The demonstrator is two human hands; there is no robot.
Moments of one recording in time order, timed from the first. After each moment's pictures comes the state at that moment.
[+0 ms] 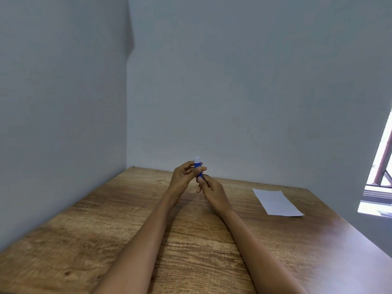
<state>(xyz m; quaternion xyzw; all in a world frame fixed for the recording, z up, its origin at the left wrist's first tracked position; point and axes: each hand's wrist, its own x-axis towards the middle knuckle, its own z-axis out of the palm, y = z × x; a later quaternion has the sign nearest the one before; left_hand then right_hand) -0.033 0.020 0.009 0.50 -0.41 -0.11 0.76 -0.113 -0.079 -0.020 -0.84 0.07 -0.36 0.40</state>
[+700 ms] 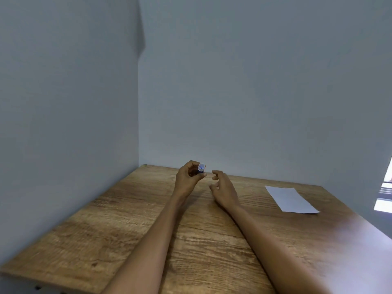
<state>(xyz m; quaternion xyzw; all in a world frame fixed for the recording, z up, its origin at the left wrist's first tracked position) -0.021 0.031 -0.004 0.58 -0.39 0.01 0.71 -0.098 -0.088 -0.029 -0.87 0.16 -0.35 0.30</state>
